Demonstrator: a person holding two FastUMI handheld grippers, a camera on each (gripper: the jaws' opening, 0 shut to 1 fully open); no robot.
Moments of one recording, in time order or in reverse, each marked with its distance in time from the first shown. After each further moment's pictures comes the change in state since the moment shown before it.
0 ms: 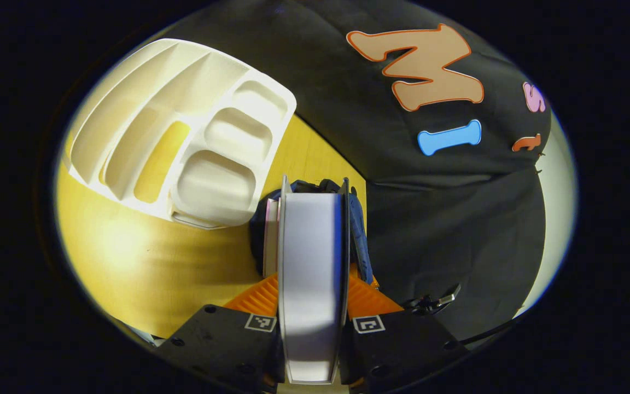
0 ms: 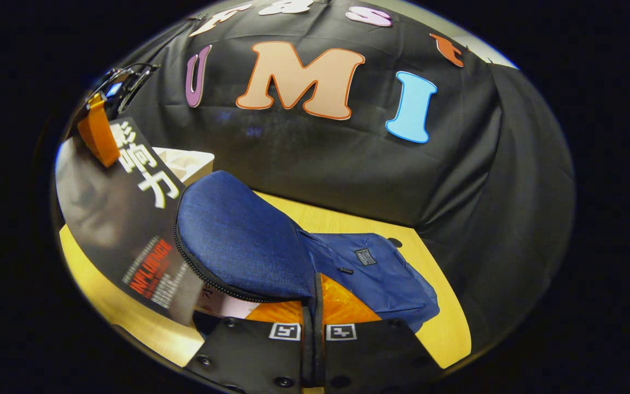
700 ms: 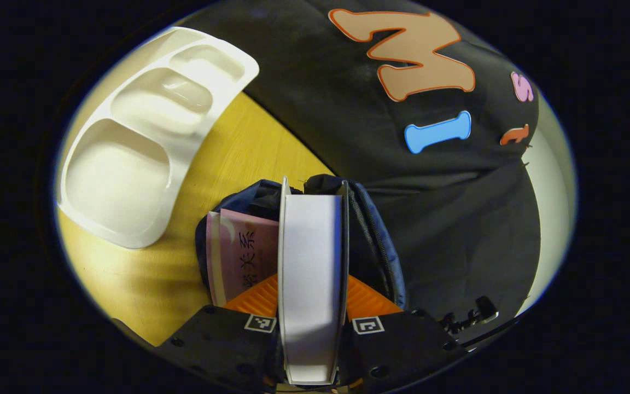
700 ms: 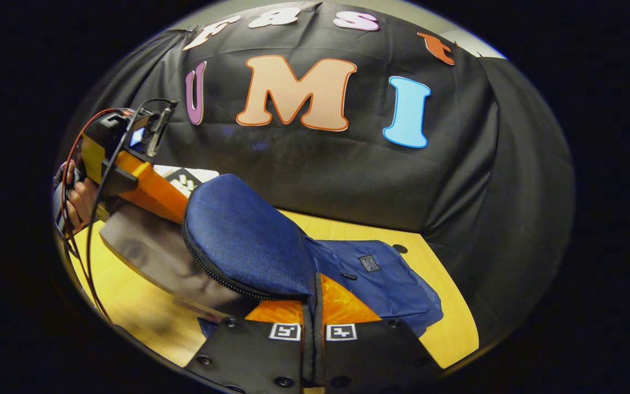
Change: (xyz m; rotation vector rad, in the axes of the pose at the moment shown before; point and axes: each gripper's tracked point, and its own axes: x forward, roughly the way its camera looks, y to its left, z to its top) left arm 0.112 -0.017 -0.014 0.064 -0.049 -0.124; right arm -0.008 -0.004 0.011 0.034 -0.063 0.061
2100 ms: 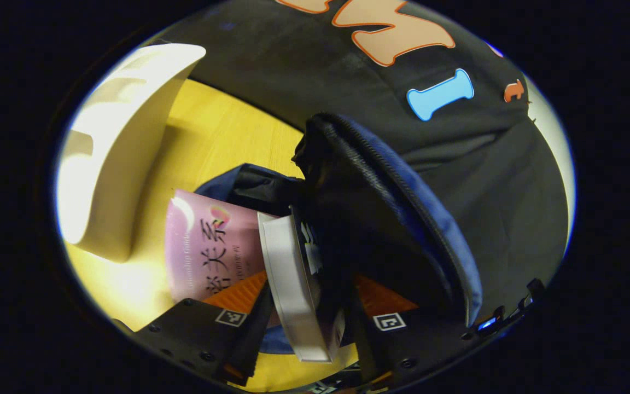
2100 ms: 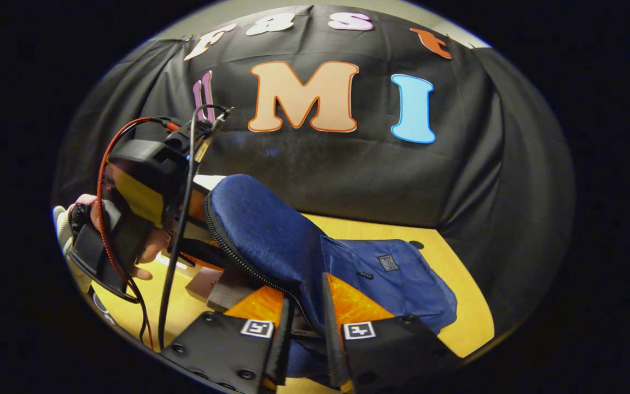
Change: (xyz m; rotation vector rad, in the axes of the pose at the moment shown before) left arm 0.033 0.006 -0.036 0.201 0.003 0.168; right arm -0.019 0.011 -0.008 0.106 -0.010 0.089
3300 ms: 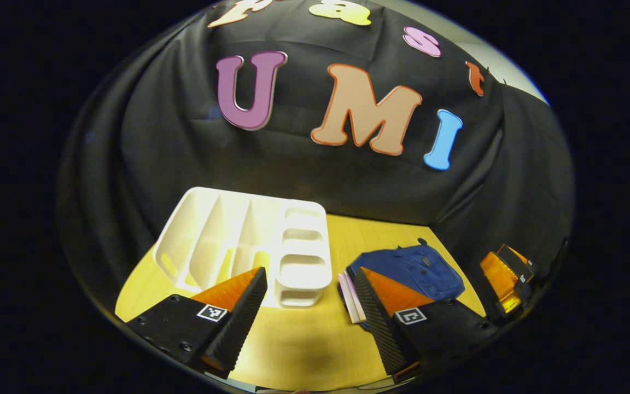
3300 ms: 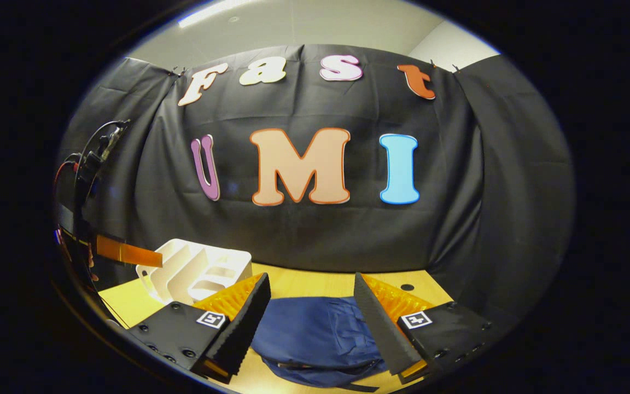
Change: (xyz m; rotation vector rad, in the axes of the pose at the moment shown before) left arm -0.268 0.067 0.076 0.350 -0.536 0.457; right arm -0.069 0.045 0.150 0.046 -0.277 -0.060
